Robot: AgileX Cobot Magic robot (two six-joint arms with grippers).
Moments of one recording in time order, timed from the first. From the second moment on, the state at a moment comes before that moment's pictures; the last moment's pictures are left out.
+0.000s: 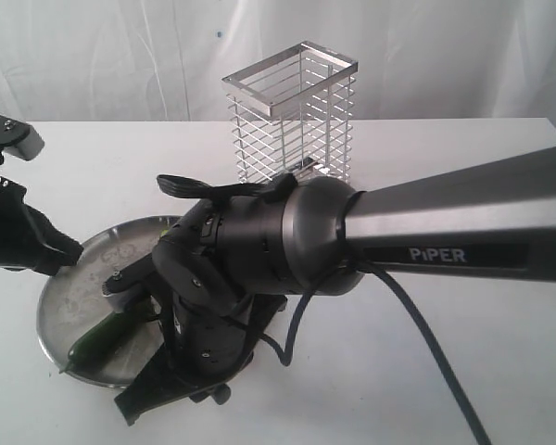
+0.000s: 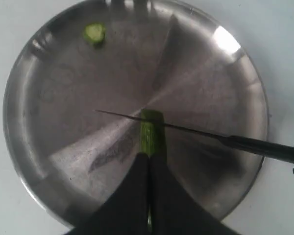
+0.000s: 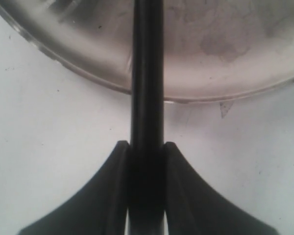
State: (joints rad) left arm 0.03 1.38 -0.80 -0.76 0.69 1.06; right arm 1.02 1.96 -1.32 -0.06 0.77 0.30
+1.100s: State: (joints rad) left arm 0.00 1.54 -0.82 -0.86 0.62 0.97; right arm 1.02 1.98 -1.32 -0.08 0.77 0.34
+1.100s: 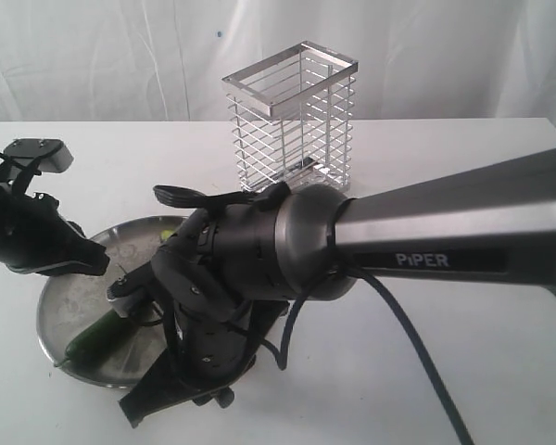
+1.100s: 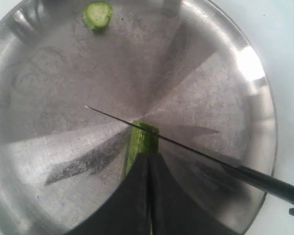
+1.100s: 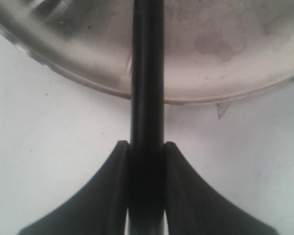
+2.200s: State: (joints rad) left arm -0.01 1.63 -0.82 -1.19 0.57 1.29; right arm 1.02 1.99 -1.32 -0.08 0.77 0.32
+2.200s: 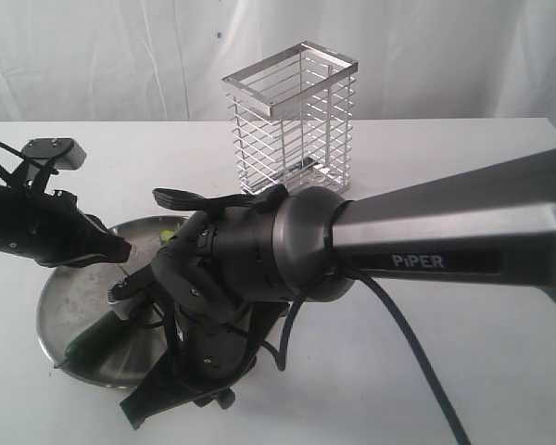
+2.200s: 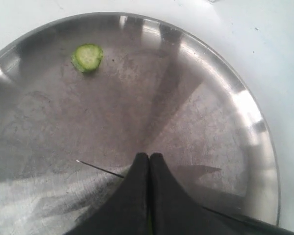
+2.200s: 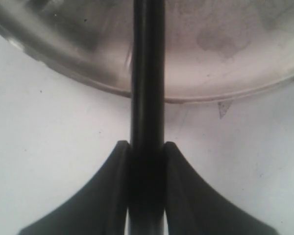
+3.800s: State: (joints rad) left arm -0.01 1.60 -0.84 -0.94 0.51 1.15; right arm 1.02 1.96 -1.32 -0.09 0.85 0.28
